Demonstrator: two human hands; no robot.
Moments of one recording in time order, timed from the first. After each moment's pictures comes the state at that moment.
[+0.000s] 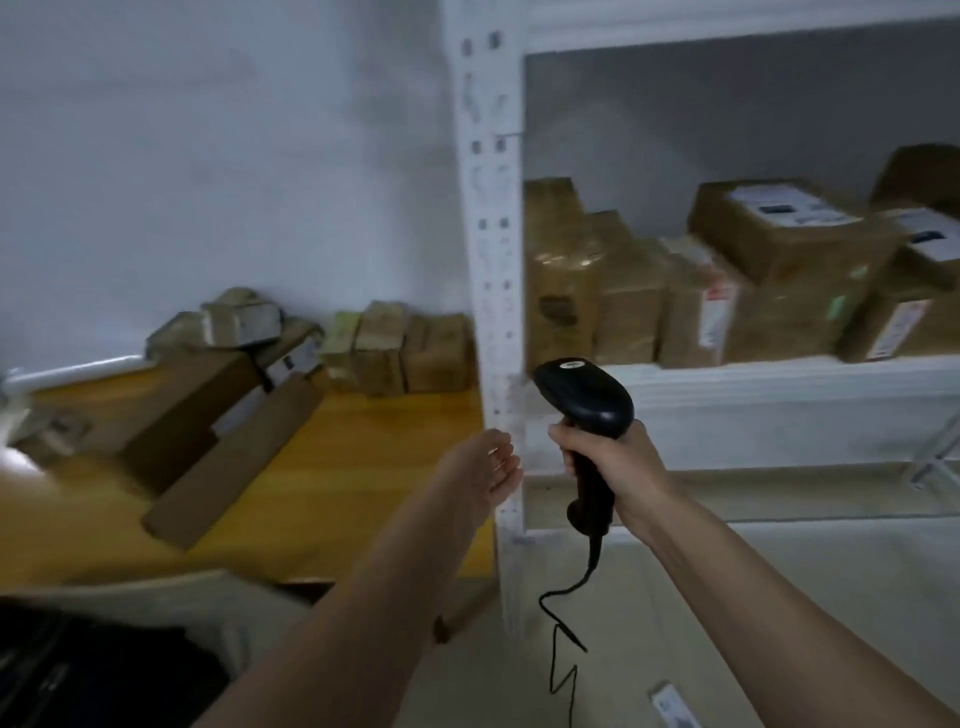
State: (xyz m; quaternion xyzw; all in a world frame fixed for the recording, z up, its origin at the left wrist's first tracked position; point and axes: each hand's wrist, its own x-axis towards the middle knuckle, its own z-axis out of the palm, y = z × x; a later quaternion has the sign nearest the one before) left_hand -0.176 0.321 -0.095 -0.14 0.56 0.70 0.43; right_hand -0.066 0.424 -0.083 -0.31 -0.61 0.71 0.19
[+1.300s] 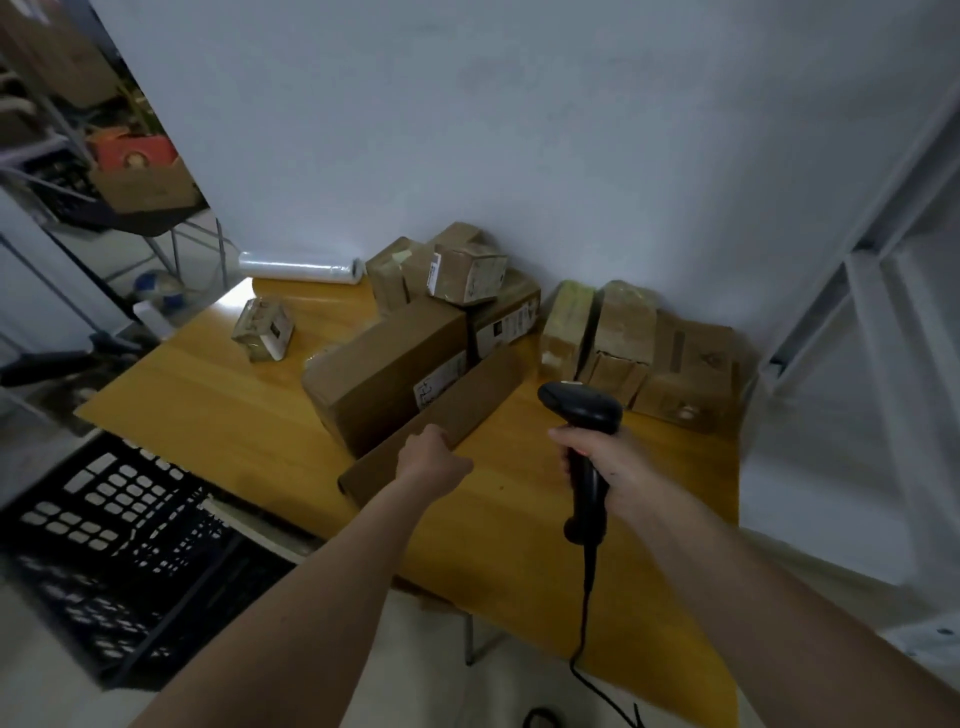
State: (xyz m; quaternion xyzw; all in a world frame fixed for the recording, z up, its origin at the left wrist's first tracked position) left_hand -0.506 0.103 -0.195 -0.04 0.94 0.27 0.22; right_hand -0.421 0.284 -0.142 -0.33 -0.60 0.72 -0.06
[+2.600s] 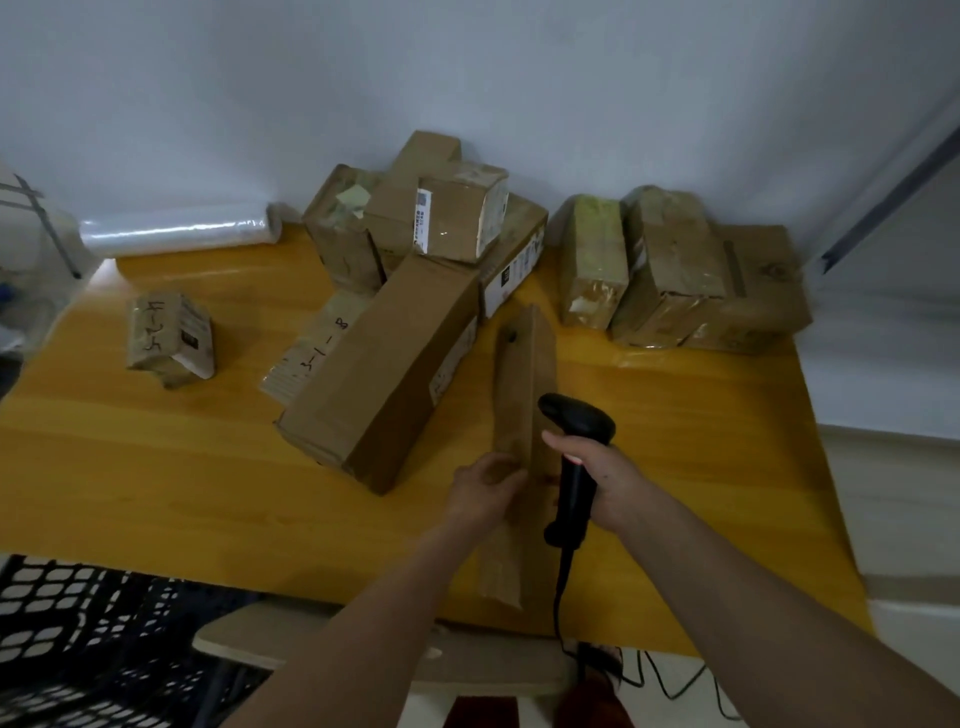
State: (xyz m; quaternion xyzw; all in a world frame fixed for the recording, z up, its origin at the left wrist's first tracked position) left_hand -0.586 0.059 -0.292 0.02 0.80 0.43 0.41; right_hand -0.531 0.196 -0.267 -0.53 -0.42 0.73 -0.07
